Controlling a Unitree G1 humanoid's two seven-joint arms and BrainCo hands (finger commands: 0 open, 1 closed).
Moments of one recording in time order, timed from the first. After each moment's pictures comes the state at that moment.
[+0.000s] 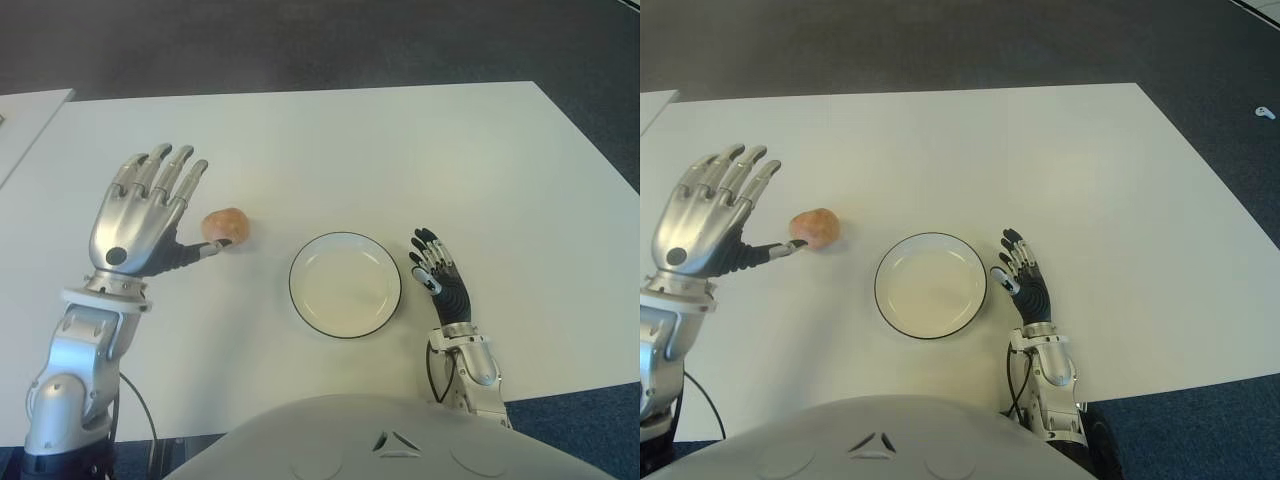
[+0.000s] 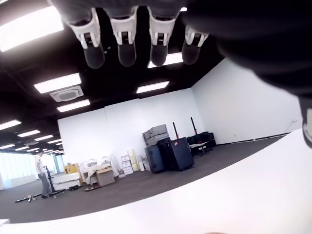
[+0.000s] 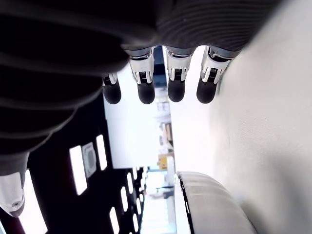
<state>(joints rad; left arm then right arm) 0.35 0.50 0.29 -0.50 1.20 -0.26 0.06 0.37 -0.04 0.01 0.08 0.11 -0.36 0.19</state>
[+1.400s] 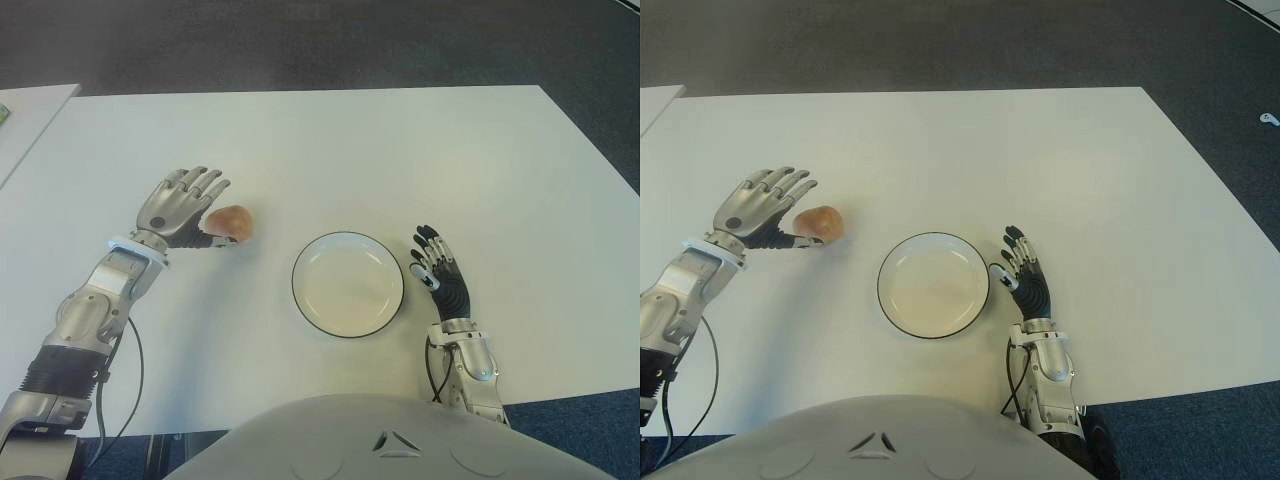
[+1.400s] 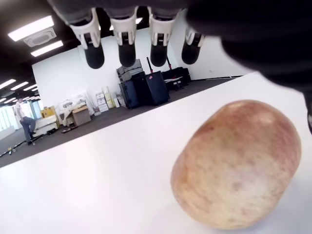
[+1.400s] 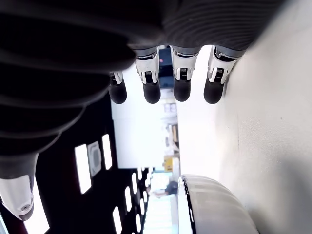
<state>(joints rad) 0.02 0.75 -0.07 0.05 1.13 -0.22 0.10 0.34 -0.03 0.00 0.14 0.10 -0.42 0.16</state>
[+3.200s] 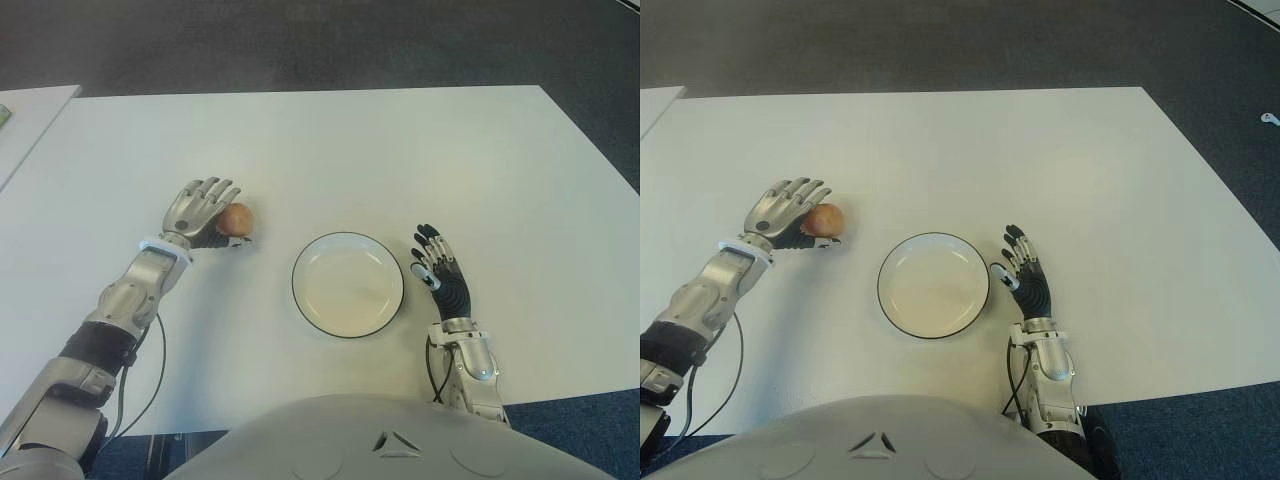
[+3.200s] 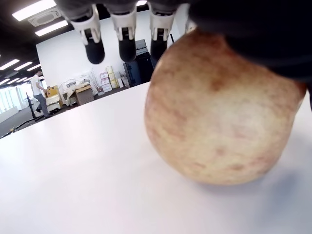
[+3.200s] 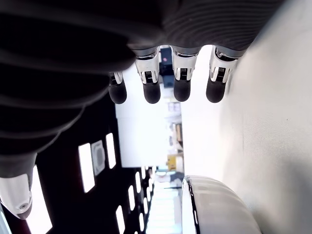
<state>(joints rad) -0.14 0.72 -0.33 0.30 1.10 -0.07 0.19 0.33 -0.04 -0.01 0.16 0.10 -0.44 0.16</state>
